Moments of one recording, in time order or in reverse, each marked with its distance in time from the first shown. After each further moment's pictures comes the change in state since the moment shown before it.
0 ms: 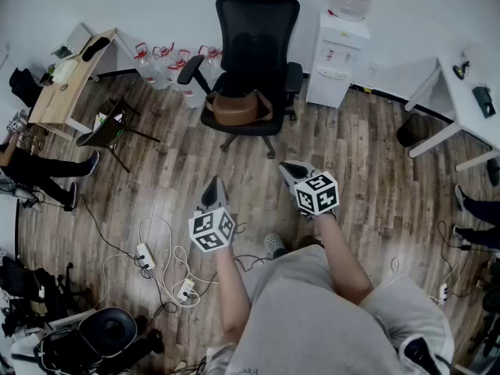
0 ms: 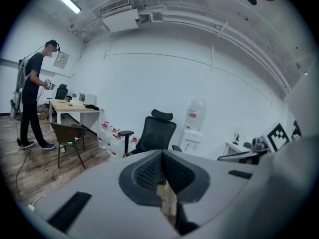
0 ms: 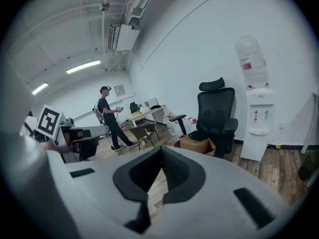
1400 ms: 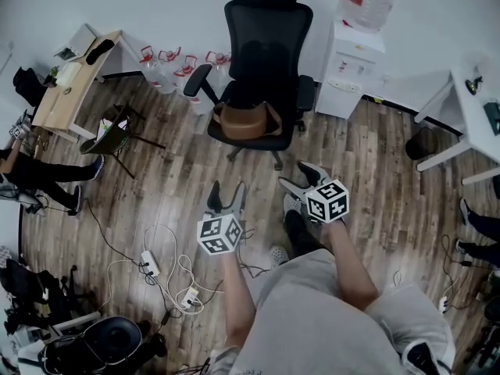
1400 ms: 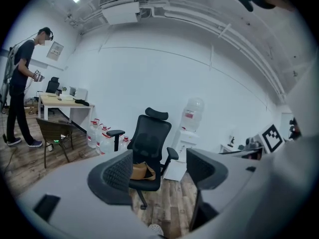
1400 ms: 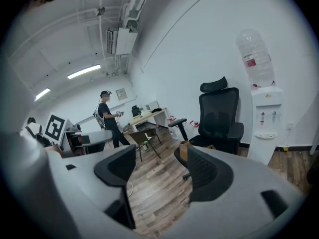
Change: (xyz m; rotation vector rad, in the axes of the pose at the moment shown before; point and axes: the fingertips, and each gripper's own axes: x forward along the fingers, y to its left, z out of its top) left arm 0.080 0.003 0.014 -0.017 0.017 -0.088; right arm 0.048 -0.043 0.039 0.031 -0.030 0.047
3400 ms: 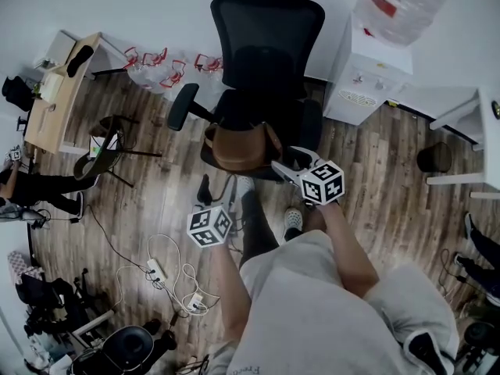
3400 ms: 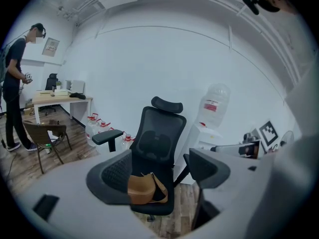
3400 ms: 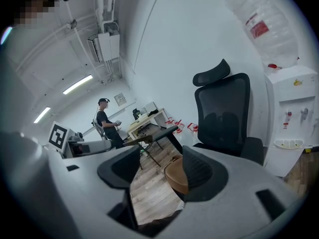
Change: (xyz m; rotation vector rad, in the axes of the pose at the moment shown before) left arm 0.282 0.061 0.063 -0.005 0.125 0.084; right arm 0.193 -0.216 0.124 0.113 0.030 0.111
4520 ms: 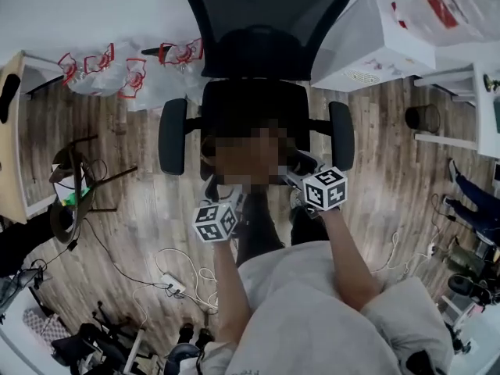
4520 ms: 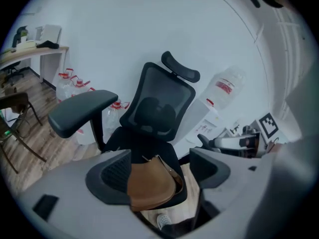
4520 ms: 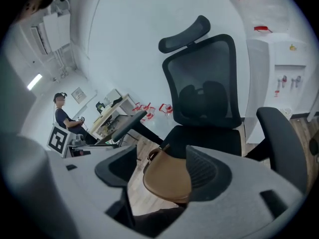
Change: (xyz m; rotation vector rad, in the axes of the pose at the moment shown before) left arm 0.224 0.163 -0.052 -0.095 0.430 -0.289; right arm 0.214 -0.091 -0.029 0.269 0.210 -0.332
